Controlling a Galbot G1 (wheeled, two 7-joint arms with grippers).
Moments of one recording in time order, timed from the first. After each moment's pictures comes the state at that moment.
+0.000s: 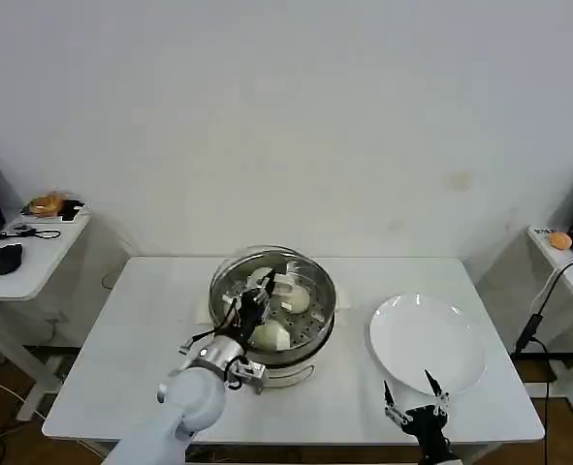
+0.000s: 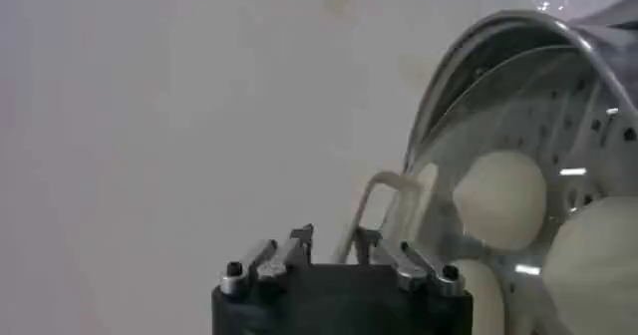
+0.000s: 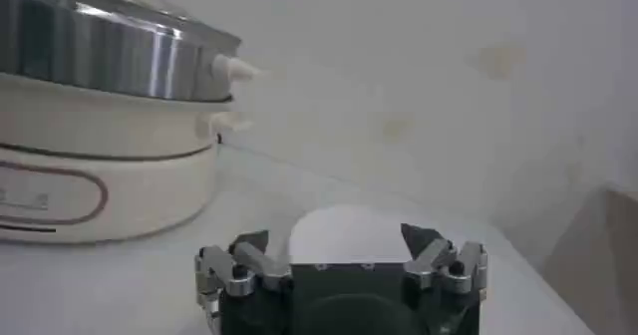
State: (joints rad) left arm 0.99 -1.15 -0.03 -1.86 1.08 0.15 0.09; right arm -1.66 1.56 0.71 1.85 -0.18 0.23 -0.19
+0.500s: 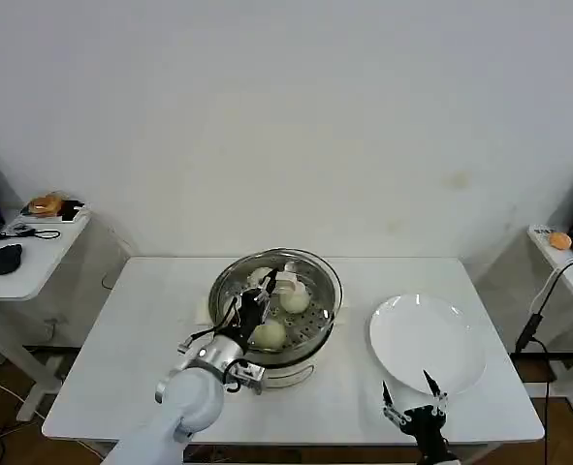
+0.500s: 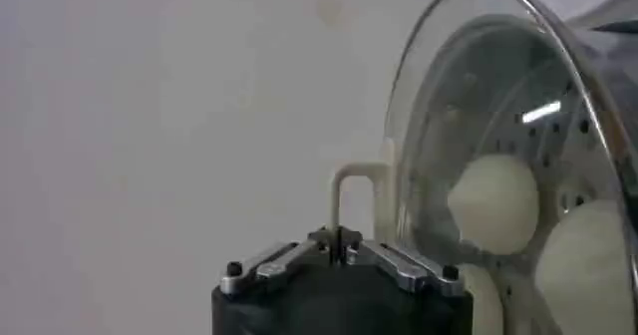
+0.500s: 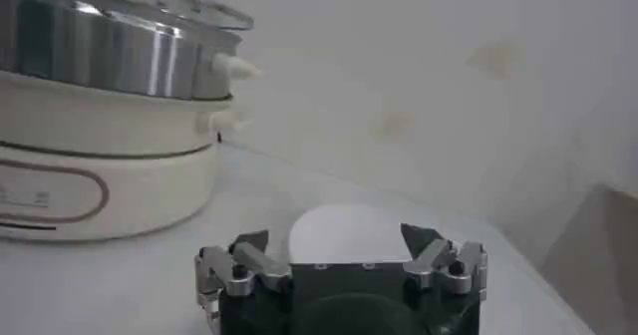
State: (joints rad) left arm 1.00 -1.15 -0.04 -1.87 1.12 0.13 0.07; right arm -1.66 1.56 0.70 1.85 -0.18 0.23 -0.19
